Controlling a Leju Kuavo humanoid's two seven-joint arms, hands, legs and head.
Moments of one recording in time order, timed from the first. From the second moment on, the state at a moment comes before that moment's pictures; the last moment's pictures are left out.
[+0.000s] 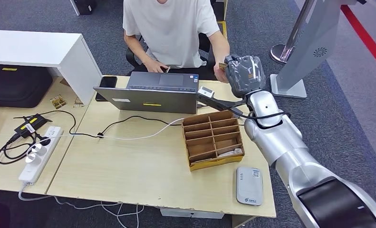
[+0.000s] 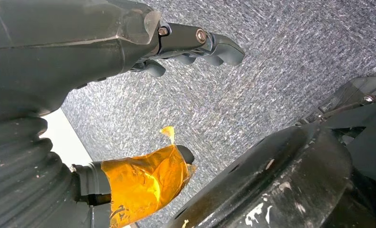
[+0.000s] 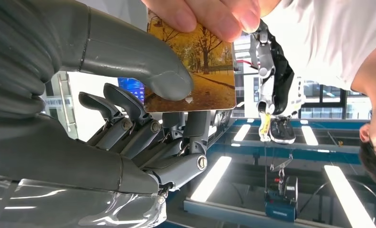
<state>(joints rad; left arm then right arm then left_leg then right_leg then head) -0.04 -0.15 0.90 -0.21 -1.56 -0.19 -0.10 -1.01 0.10 0.67 -0.55 1.23 -0.63 -0.02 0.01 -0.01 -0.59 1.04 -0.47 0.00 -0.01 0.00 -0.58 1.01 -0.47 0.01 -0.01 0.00</state>
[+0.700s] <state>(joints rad) -0.04 -0.15 0.90 -0.21 -1.54 -0.20 -0.11 -1.00 0.11 0.67 -0.55 1.25 -0.62 -0.01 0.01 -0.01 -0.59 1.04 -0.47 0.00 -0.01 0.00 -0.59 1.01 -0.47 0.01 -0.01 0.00</state>
